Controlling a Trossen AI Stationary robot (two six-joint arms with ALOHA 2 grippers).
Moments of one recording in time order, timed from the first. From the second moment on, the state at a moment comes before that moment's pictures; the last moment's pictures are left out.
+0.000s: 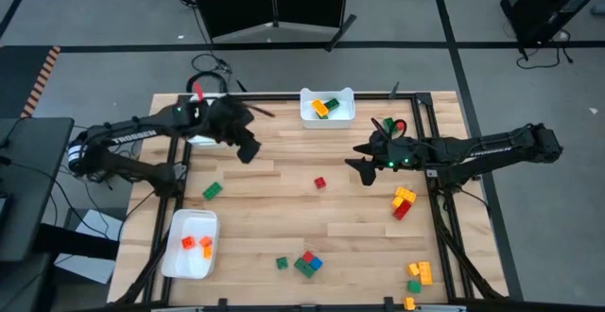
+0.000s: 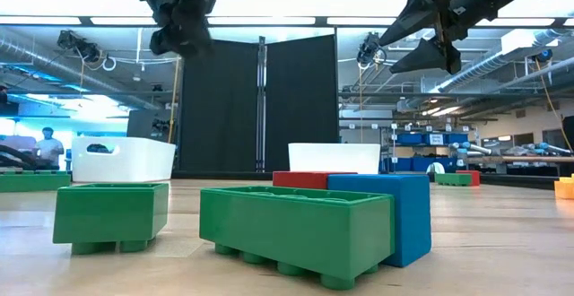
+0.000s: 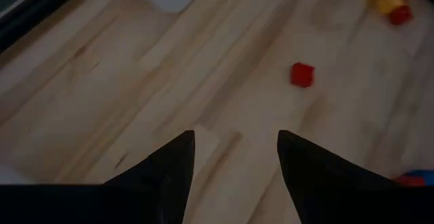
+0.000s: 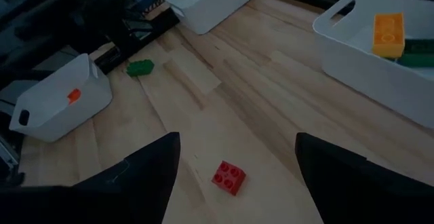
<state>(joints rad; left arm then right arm) 0.31 1.17 1.11 -0.82 0.01 -0.37 0.03 0.98 0.65 -0.21 0.32 0.64</state>
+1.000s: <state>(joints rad) -0.04 1.17 1.05 -0.46 -0.02 -0.06 0.11 0.98 0.66 -0.35 0.26 0.34</state>
